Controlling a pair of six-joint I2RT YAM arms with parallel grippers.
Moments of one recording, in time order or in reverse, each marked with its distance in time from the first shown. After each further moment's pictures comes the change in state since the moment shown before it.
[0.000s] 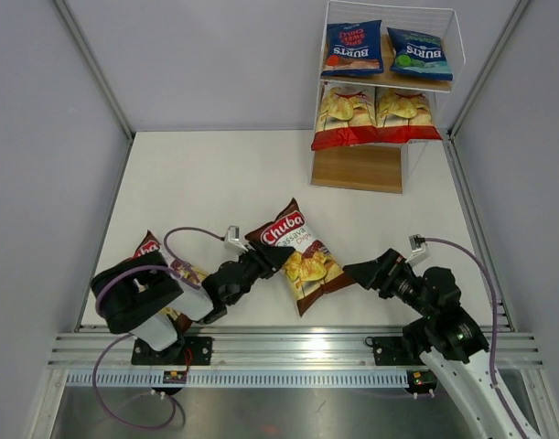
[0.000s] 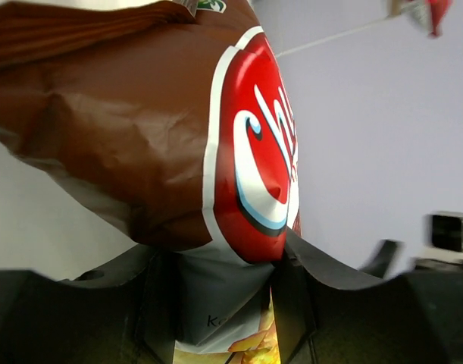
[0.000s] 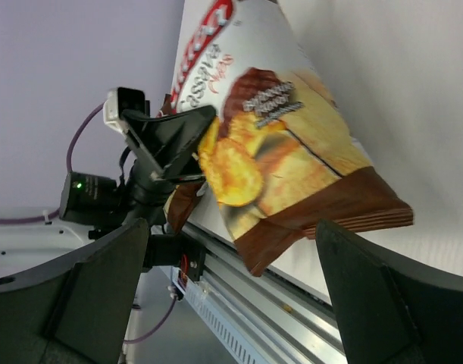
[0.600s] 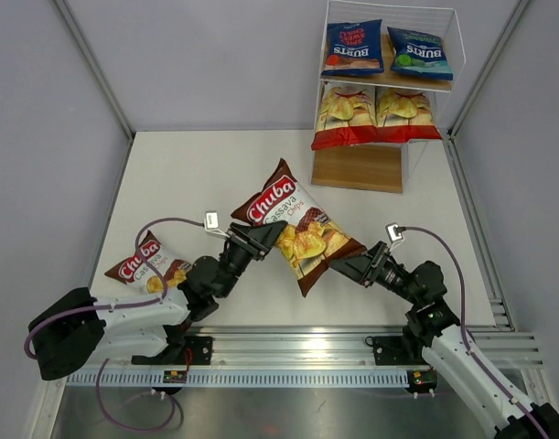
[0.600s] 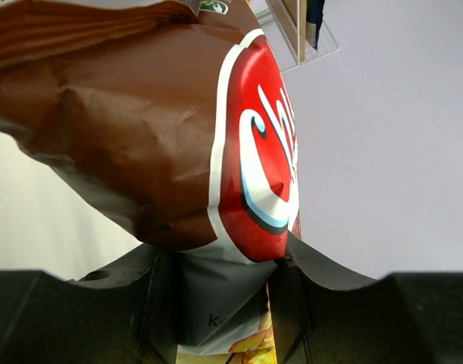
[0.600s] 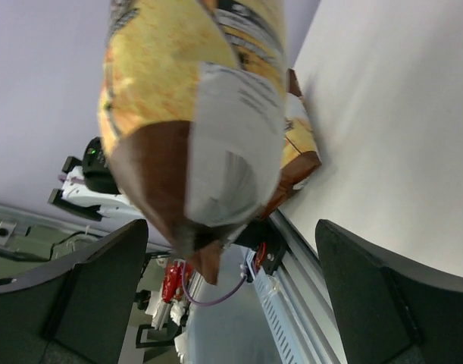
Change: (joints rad) left arm -0.031 -0.527 0.068 -0.236 -0.115 0.047; right arm 0.000 0.256 -0.294 0.878 -0.259 0.259
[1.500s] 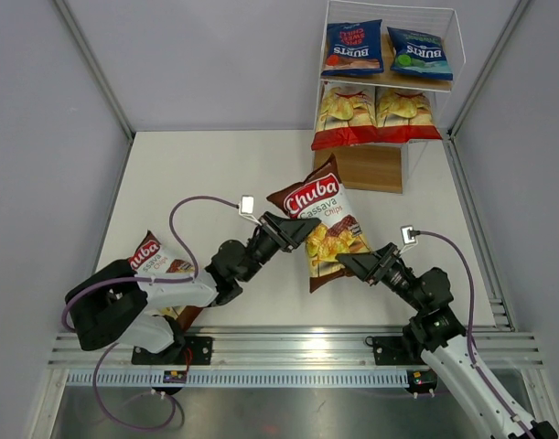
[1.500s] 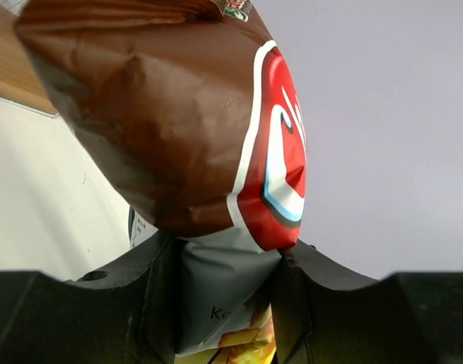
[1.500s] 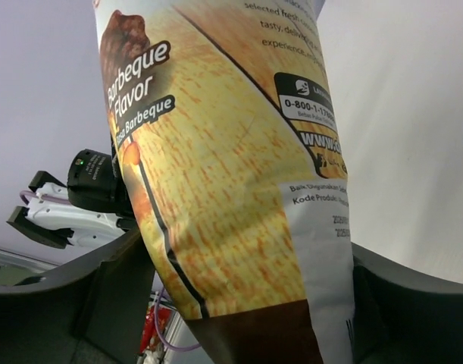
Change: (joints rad) left arm -0.009 0.291 0.198 0.110 0.226 0.053; right arm 0.000 -0.143 0.003 -0.100 0.128 -0.047
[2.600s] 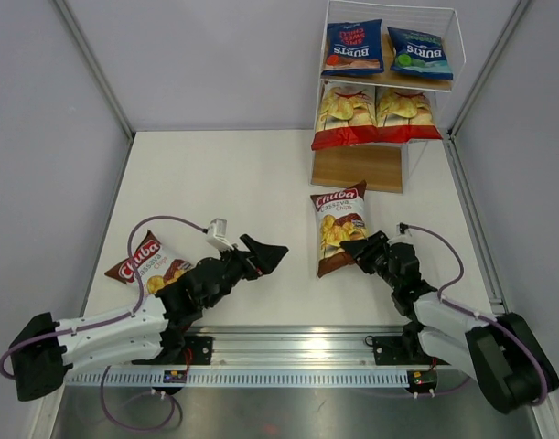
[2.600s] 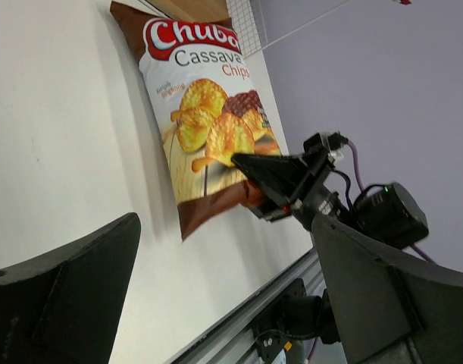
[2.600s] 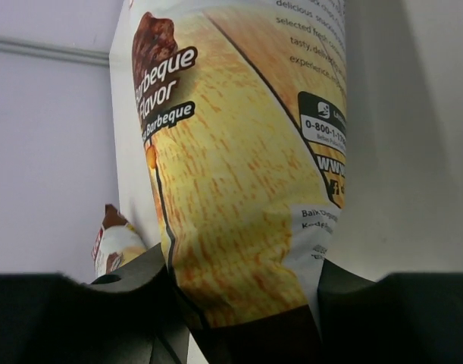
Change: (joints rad) left arm -0.027 -0.511 -0.158 -0.772 -0.184 0.071; right arm -0.050 0.698 -0.013 0.258 0.327 -0.031
